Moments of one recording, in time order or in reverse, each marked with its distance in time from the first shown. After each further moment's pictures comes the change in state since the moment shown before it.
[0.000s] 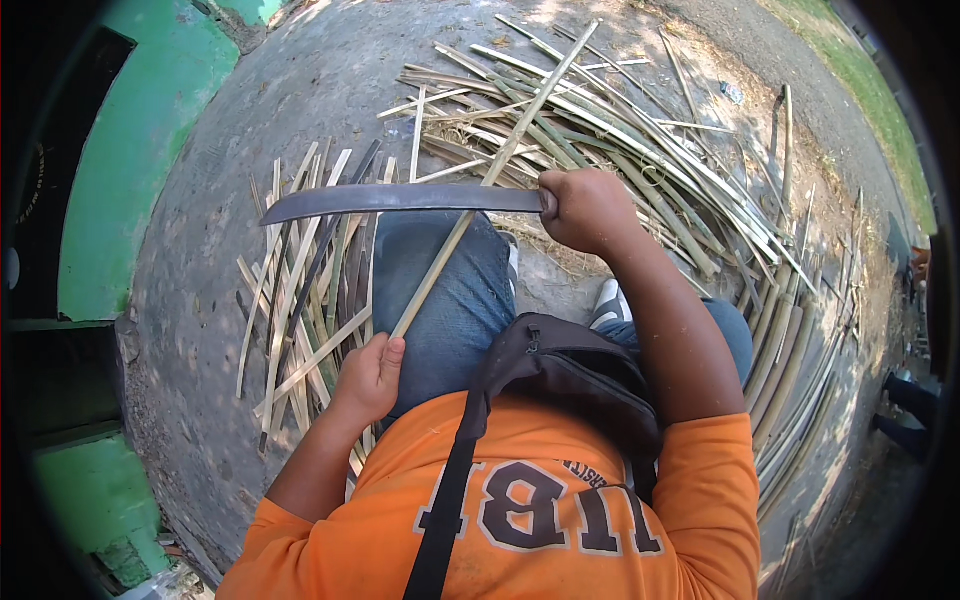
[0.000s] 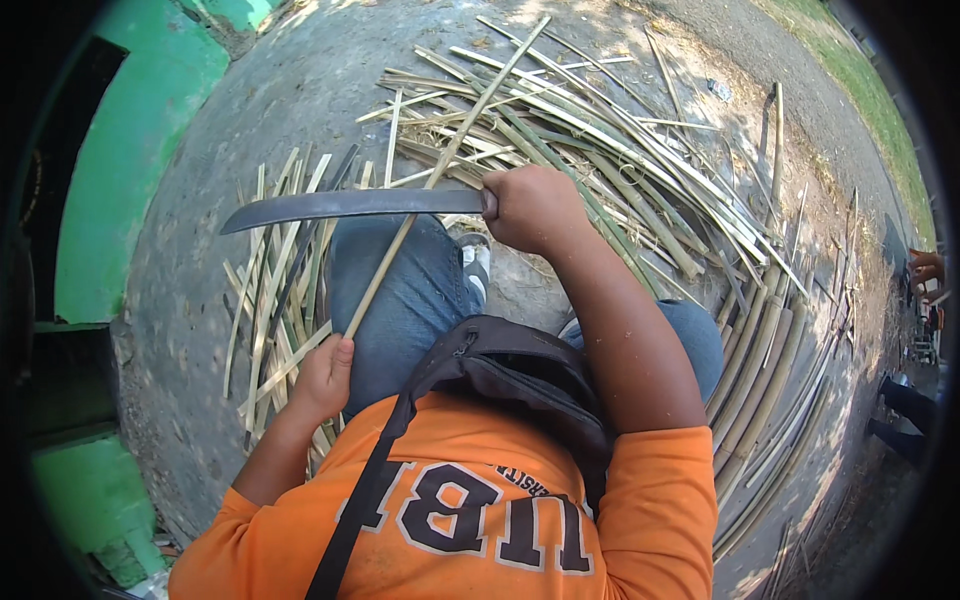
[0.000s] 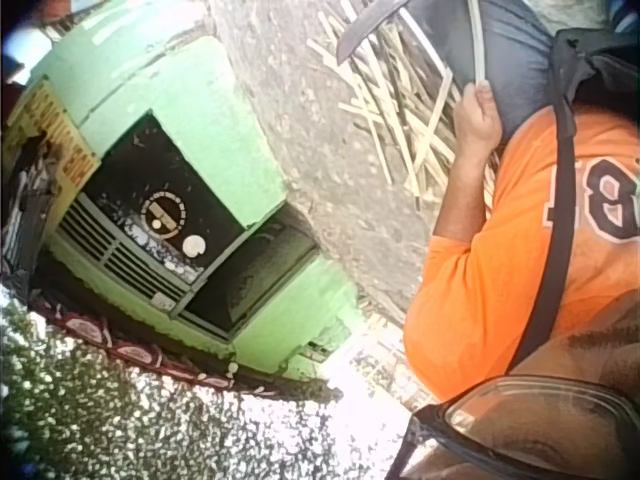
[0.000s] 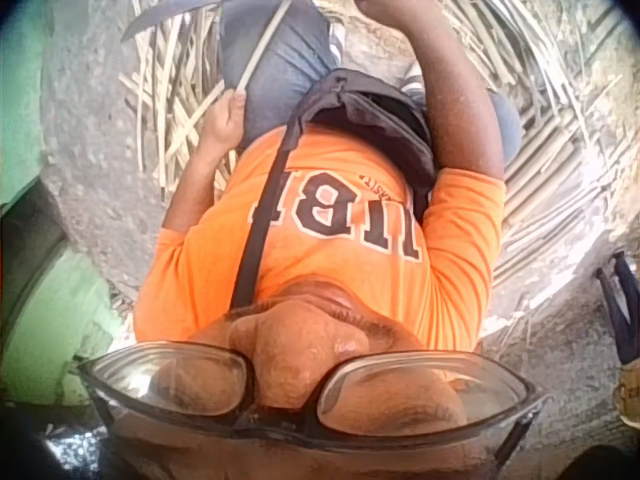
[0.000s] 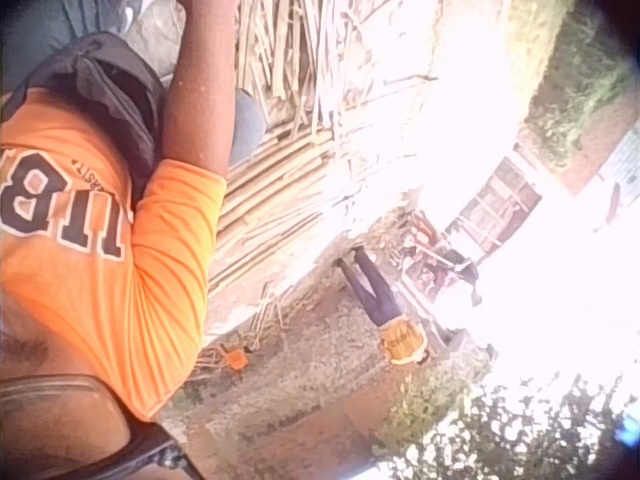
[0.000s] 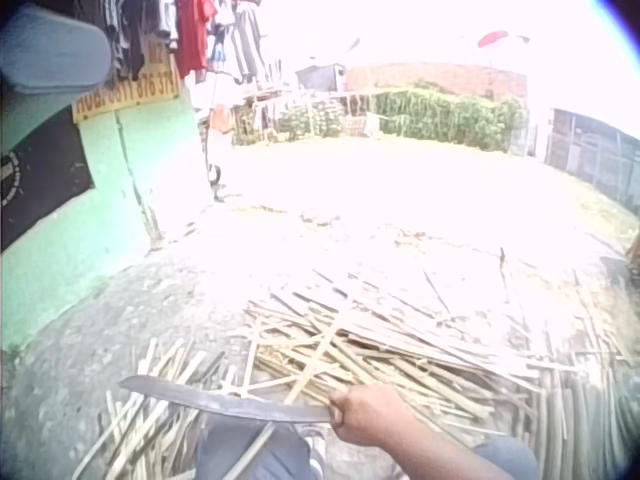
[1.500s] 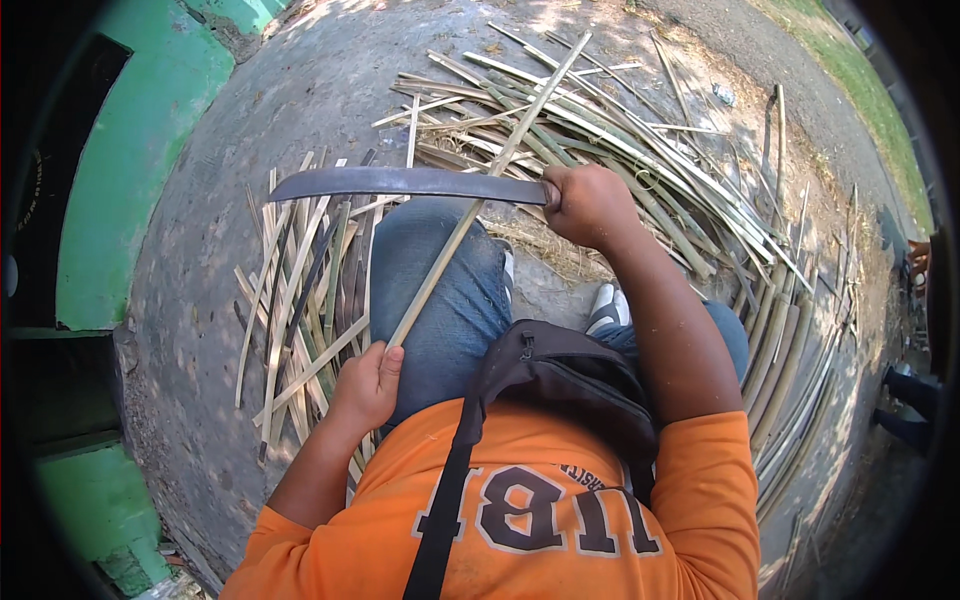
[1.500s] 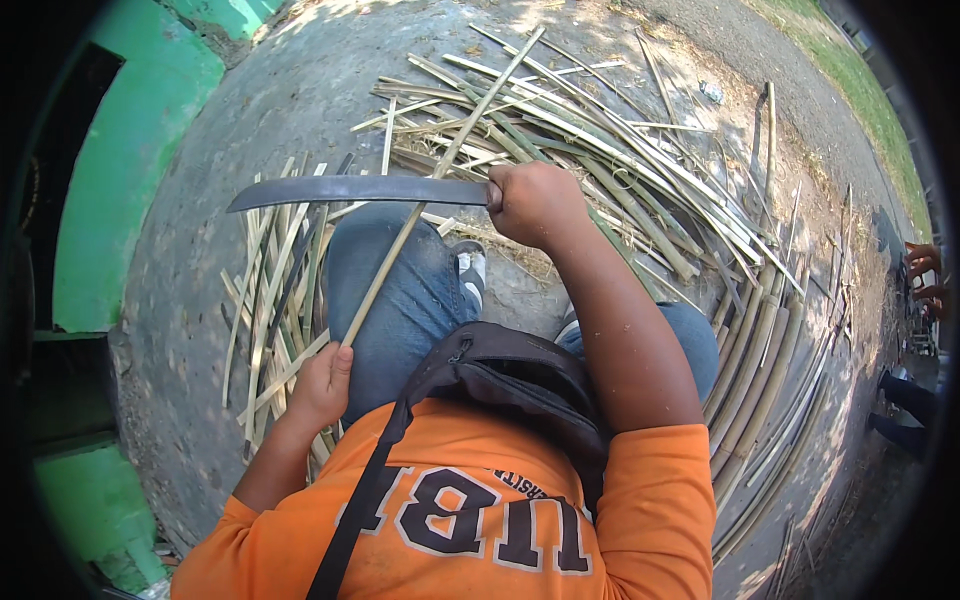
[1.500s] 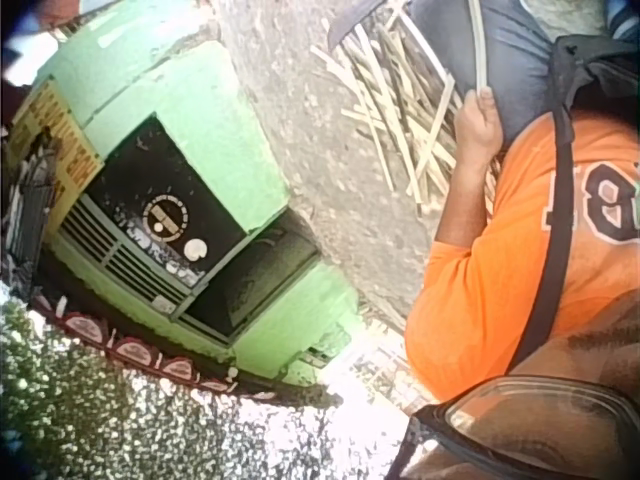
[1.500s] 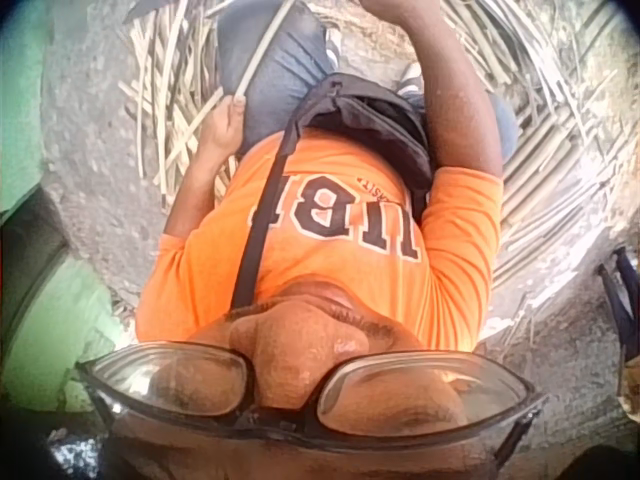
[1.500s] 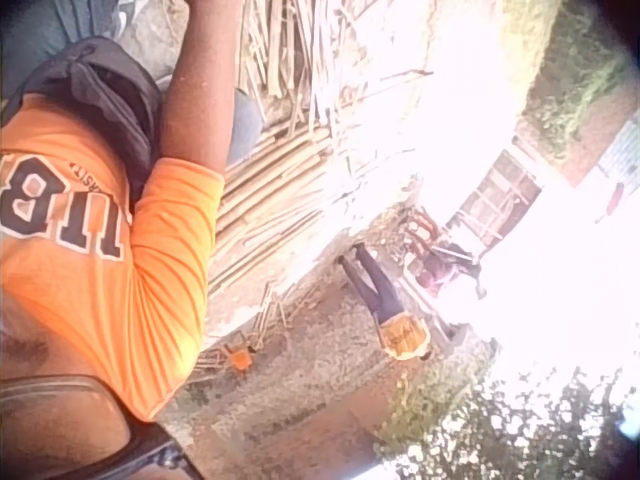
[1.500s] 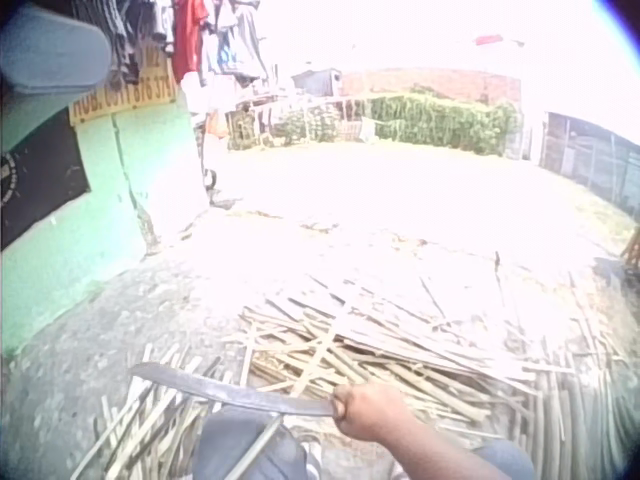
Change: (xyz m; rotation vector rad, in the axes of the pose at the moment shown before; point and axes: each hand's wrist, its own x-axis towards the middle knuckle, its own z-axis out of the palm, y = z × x) left_hand 0.004 0.006 -0.003 0.057 -0.010 -0.003; right_hand 0.007 0.018 0.002 0.010 0.053 -0.018
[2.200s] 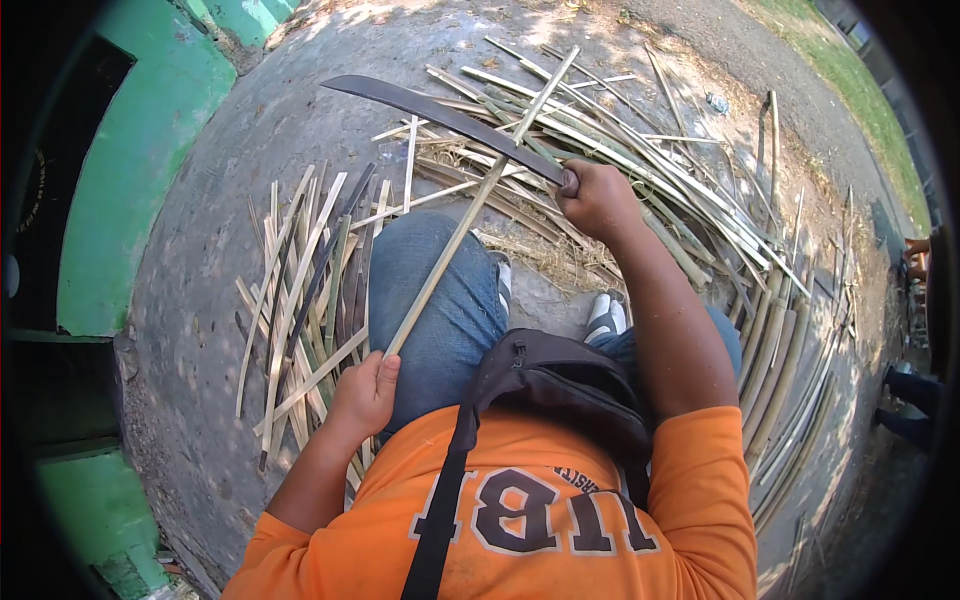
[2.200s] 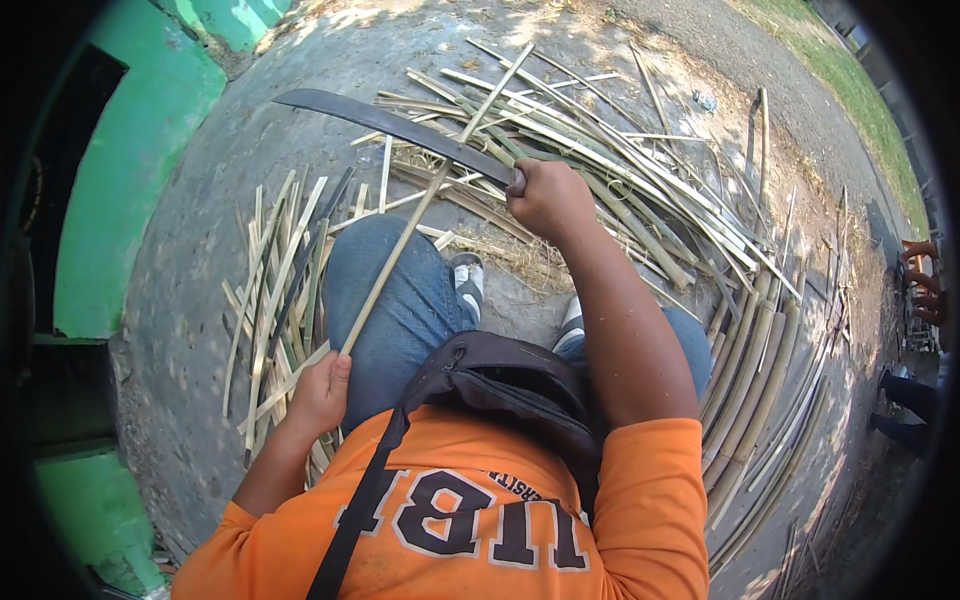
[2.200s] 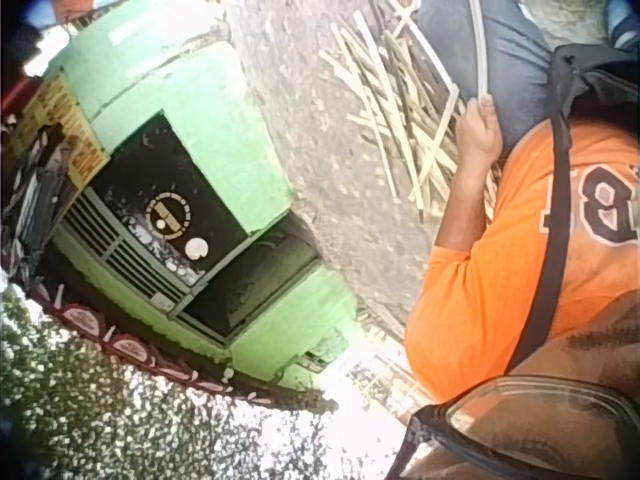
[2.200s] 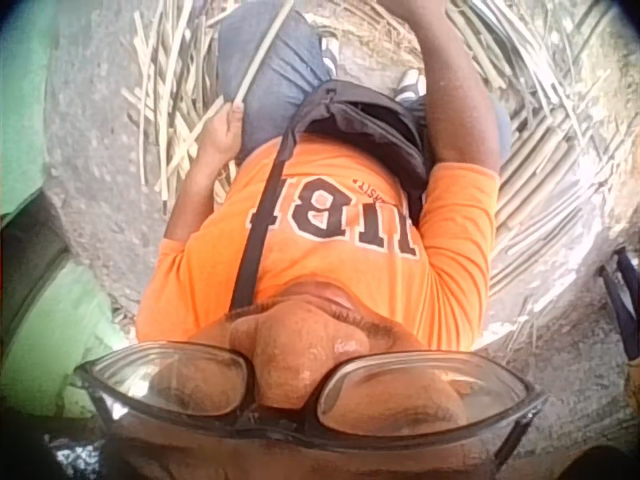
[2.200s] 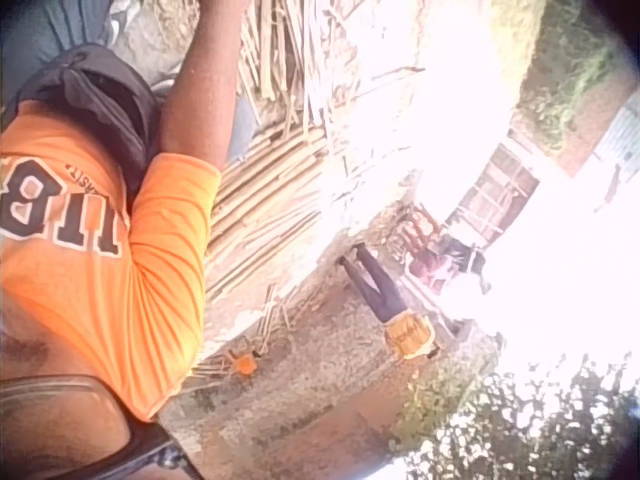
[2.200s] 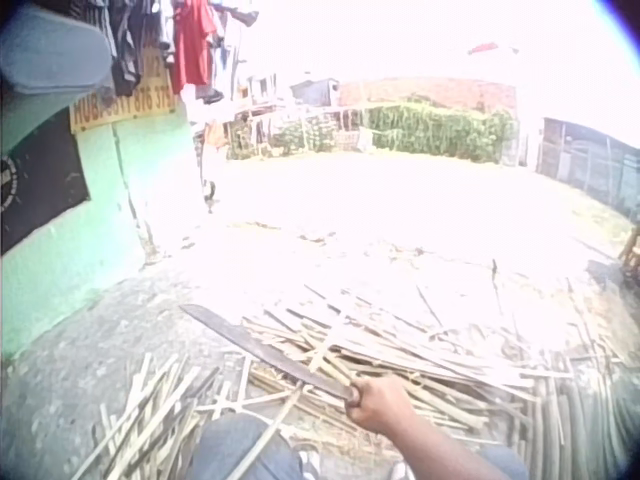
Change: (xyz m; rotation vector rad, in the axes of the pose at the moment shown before) left_hand 0.003 -0.001 0.000 0.018 -0.008 0.014; right_hand 0.005 0.031 0.004 0.146 0.156 0.248
